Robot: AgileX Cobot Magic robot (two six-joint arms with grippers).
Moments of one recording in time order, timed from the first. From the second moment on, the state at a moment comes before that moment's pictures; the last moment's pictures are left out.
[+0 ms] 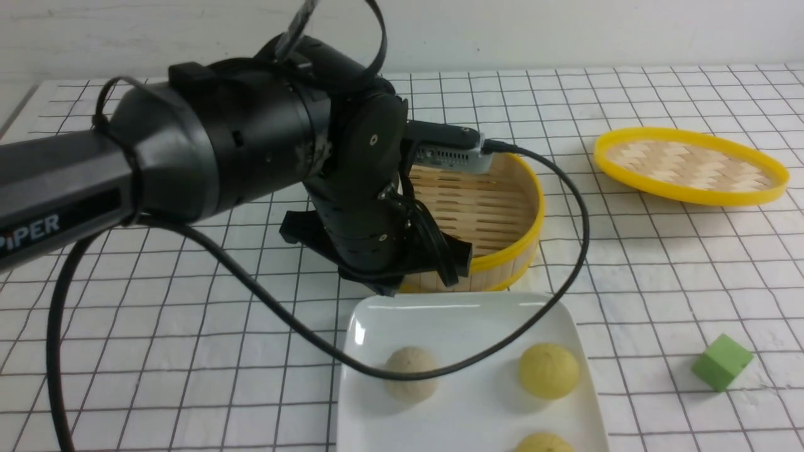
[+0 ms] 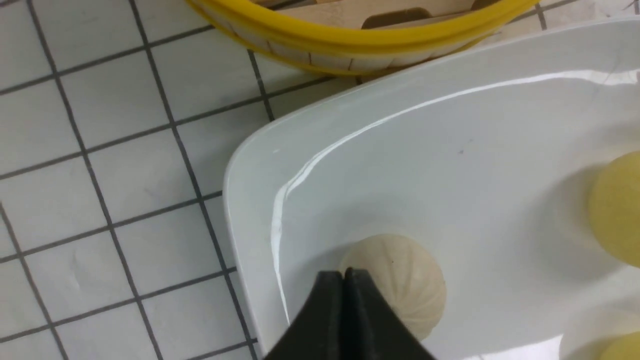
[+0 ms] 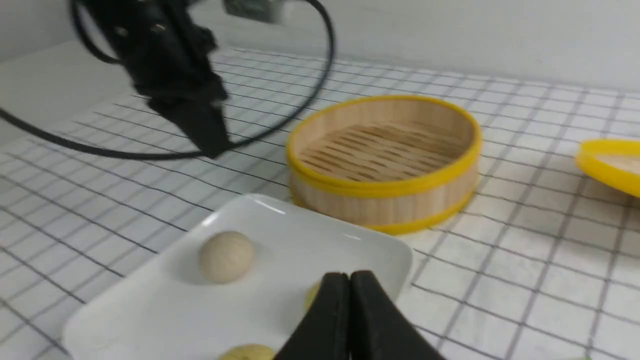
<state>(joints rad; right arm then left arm) 0.59 0.06 -0.24 -0.01 0.42 0.15 -0.74 1.72 -1.39 0.14 0.95 -0.47</state>
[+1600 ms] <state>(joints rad) -0.01 -0.01 0.02 -0.04 0.40 0.15 -0.80 0.61 -0.53 0.32 0.46 -0.68</state>
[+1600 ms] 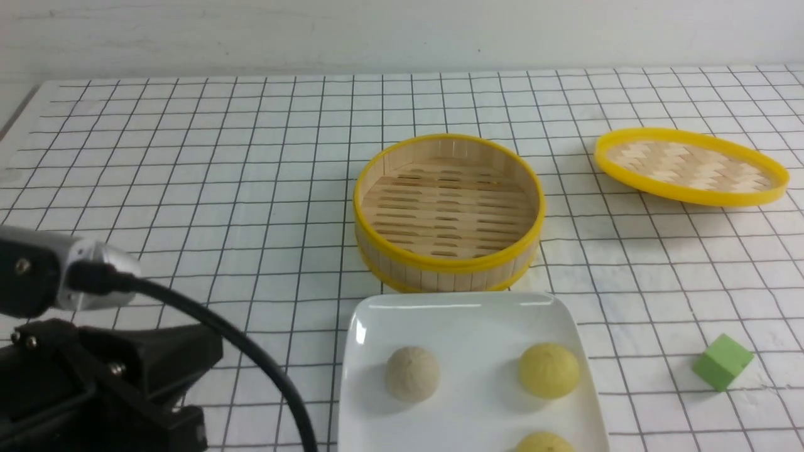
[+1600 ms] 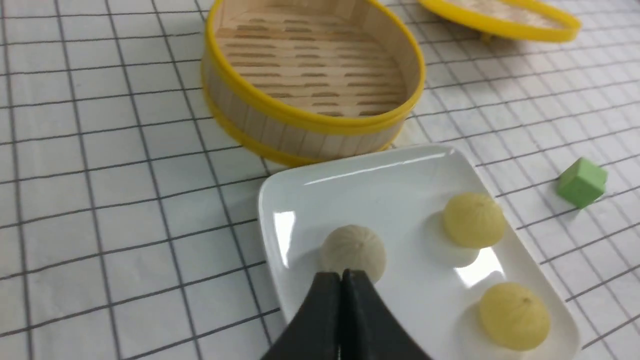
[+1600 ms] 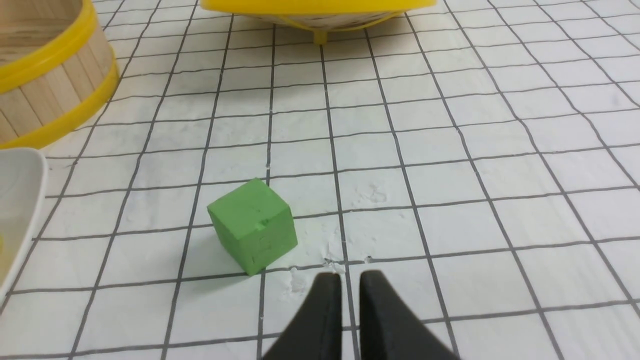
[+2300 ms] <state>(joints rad) -0.01 -0.01 0.02 -0.04 0.40 0.15 -0.80 0.61 -0.47 0.36 0.49 -0.72</state>
